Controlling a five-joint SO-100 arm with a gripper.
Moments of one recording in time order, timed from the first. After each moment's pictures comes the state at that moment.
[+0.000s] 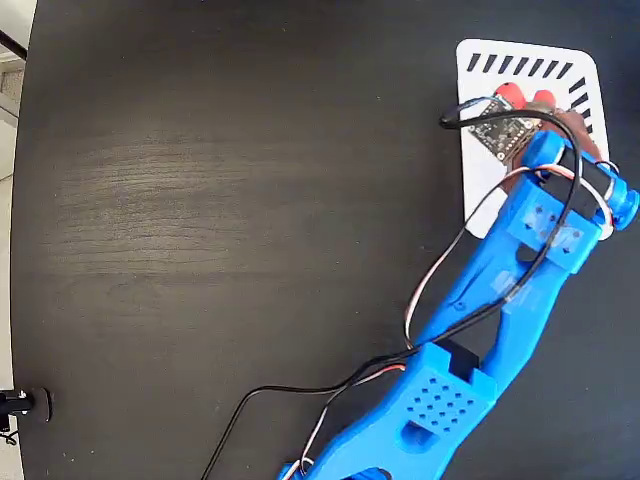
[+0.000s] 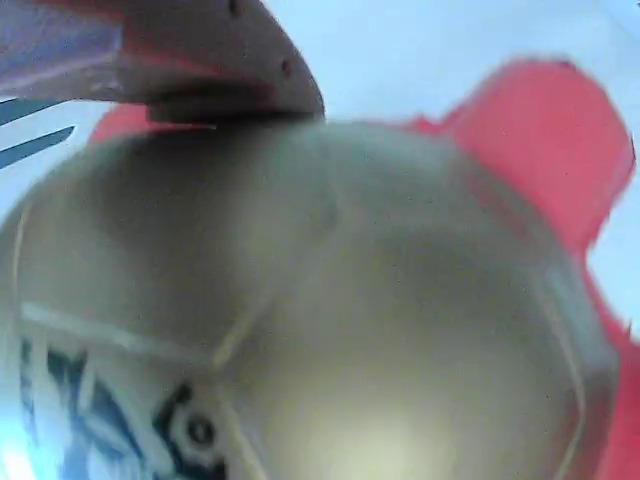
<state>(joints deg) 36.3 32.5 8.2 99.3 7.2</state>
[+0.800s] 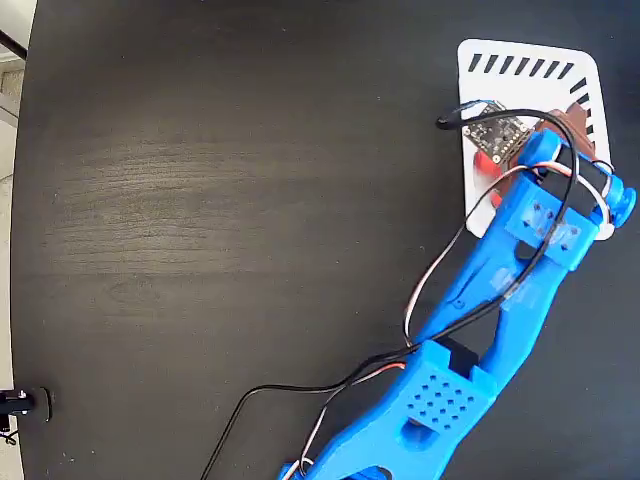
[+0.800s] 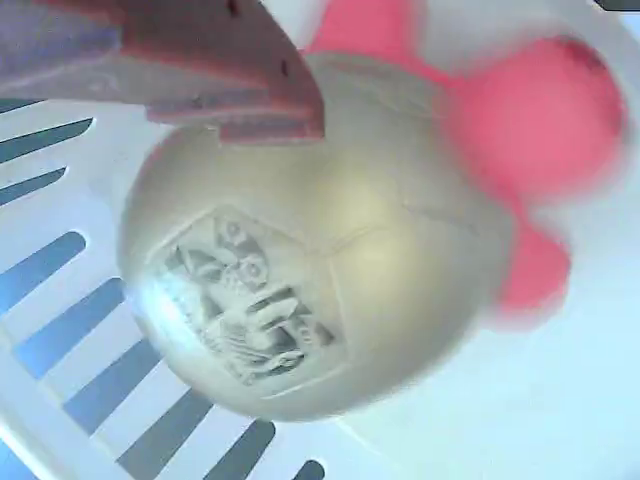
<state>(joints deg) 36.4 31.1 7.6 101.2 7.0</state>
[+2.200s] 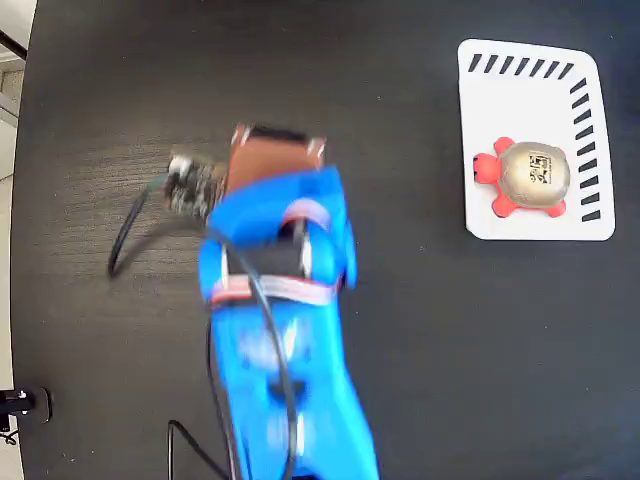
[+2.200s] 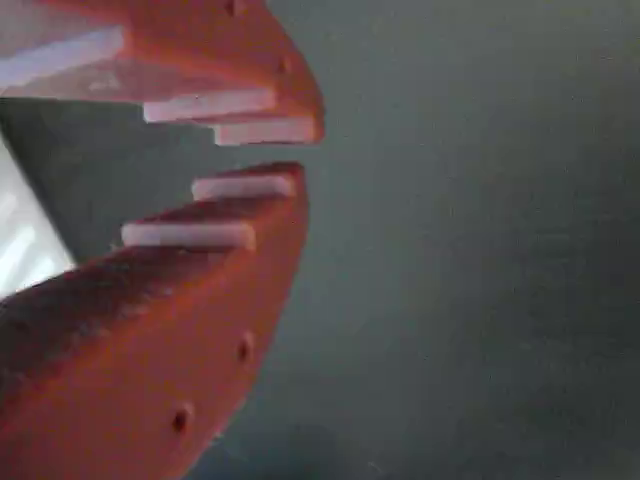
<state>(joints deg) -3.6 104.0 103.2 61.2 13.3</state>
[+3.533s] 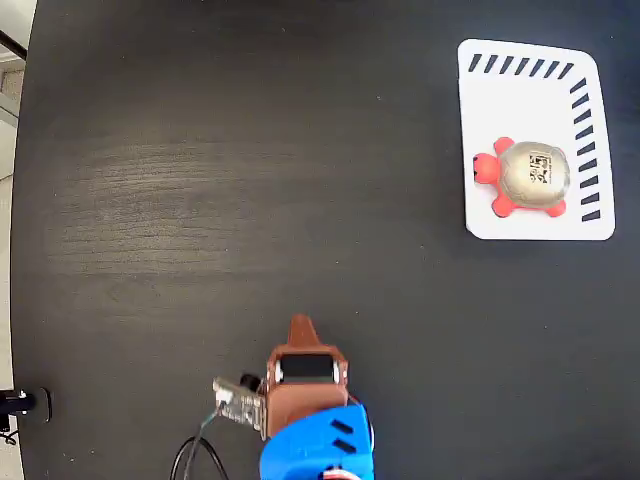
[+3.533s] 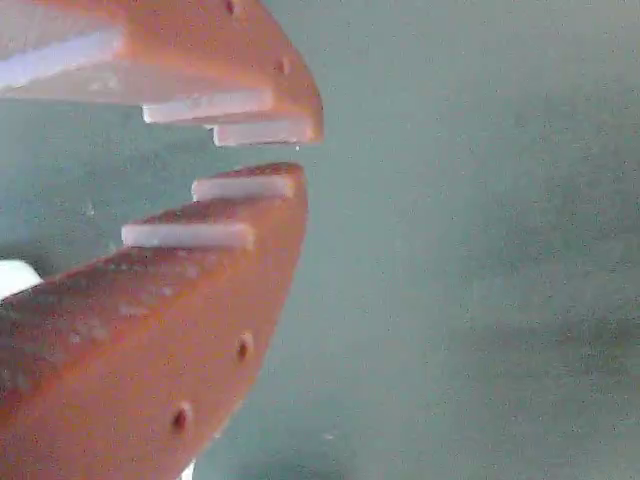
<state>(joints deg) -1.8 183.5 167.9 69.6 5.5</state>
